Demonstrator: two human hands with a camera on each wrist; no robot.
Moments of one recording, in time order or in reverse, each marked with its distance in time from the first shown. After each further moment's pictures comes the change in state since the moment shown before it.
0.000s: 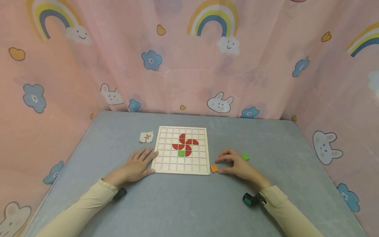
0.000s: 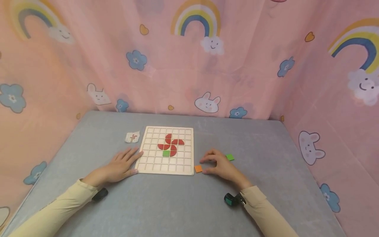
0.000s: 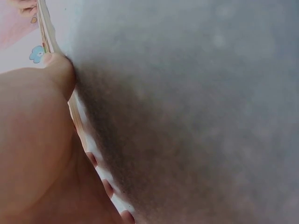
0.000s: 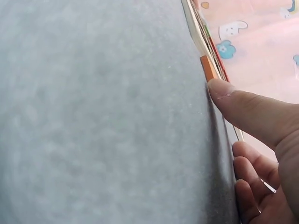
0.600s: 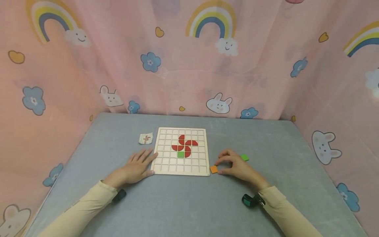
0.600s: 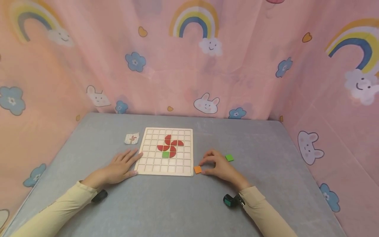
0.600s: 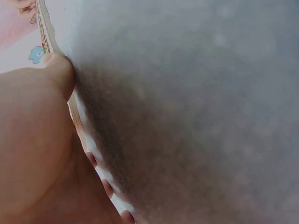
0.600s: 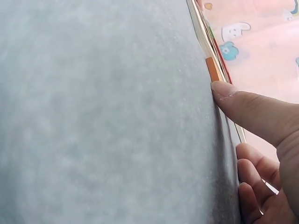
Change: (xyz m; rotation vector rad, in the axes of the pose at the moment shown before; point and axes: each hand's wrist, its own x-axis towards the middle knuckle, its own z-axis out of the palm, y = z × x) left_hand 0.003 -0.013 0.010 0.013 0.017 0.010; right_hand 0.002 -0.001 0.004 -0.028 0.025 0.001
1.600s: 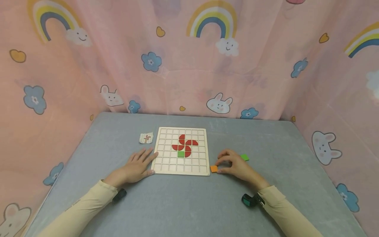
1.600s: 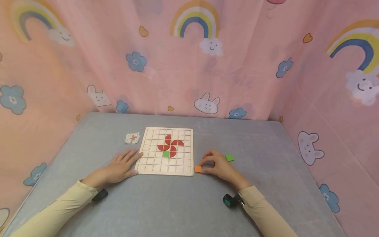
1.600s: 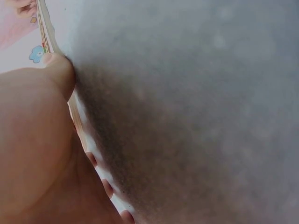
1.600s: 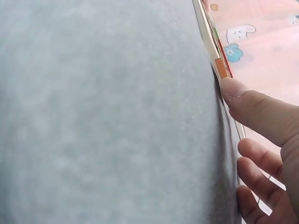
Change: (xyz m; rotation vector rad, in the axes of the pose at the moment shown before) left_hand 0.002 -0.004 0.005 0.027 0.023 0.011; right_hand 0.002 -0.003 0.001 -0.082 0.018 -0.047
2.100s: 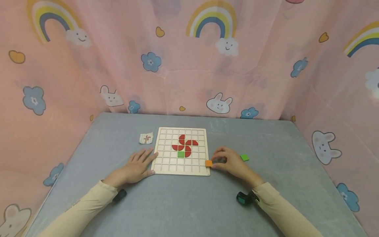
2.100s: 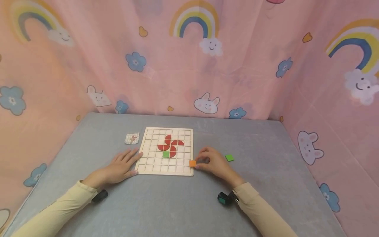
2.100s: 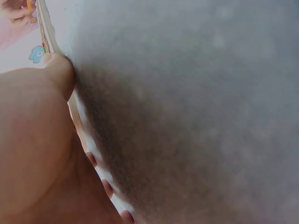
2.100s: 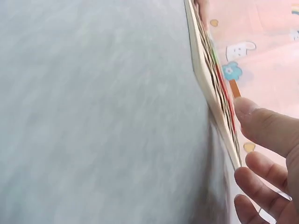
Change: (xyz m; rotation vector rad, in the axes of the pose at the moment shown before) left_hand -0.003 0.010 -0.011 -0.033 -0.030 -0.008; right_hand 0.016 -0.017 0.005 -0.015 0.061 -0.004
